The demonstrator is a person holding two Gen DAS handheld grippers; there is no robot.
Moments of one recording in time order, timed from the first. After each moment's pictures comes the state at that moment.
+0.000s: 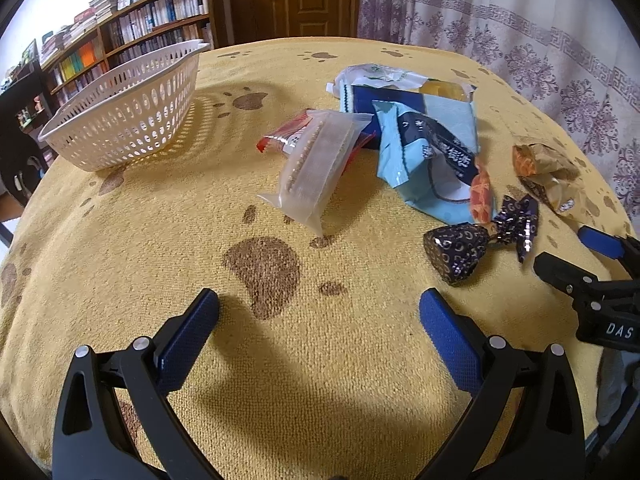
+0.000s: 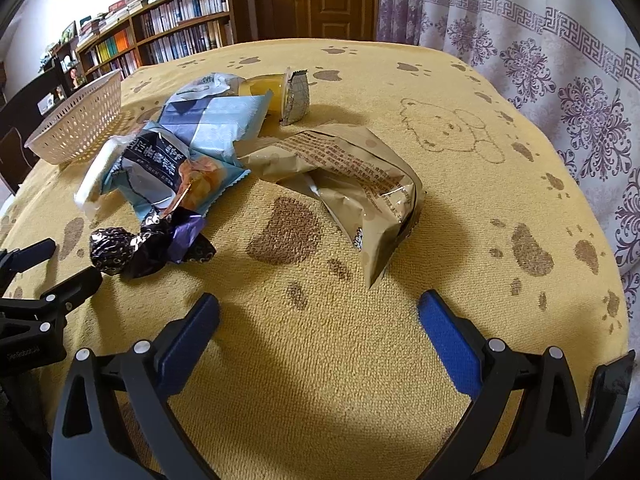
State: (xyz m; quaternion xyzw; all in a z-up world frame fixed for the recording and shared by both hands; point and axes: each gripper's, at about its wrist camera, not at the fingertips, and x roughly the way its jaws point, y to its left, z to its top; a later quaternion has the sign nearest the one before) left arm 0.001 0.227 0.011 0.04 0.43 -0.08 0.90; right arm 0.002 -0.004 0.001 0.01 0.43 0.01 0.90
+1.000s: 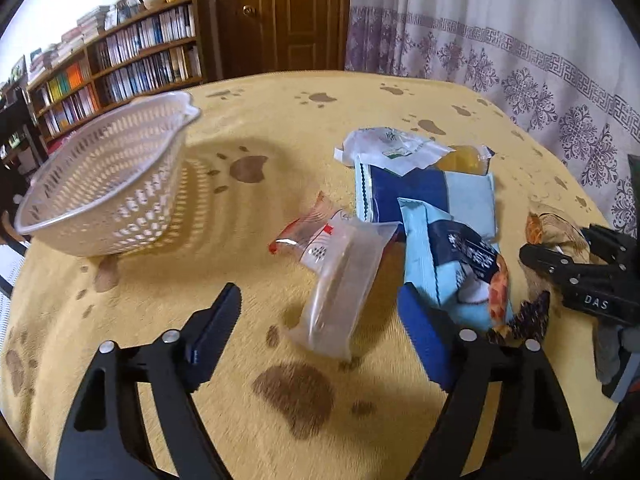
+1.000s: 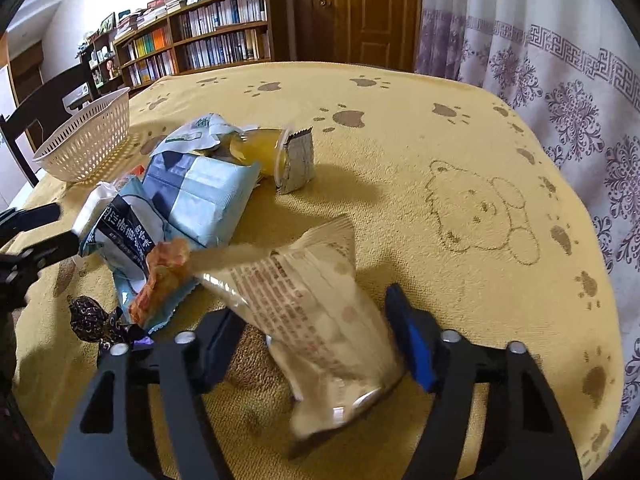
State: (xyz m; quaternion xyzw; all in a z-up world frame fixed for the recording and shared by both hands) left arm 0.064 0.232 0.038 0.04 0.40 -0.10 0.91; right arm 0.068 -0.021 0.013 -0.02 0.41 0.08 0.91
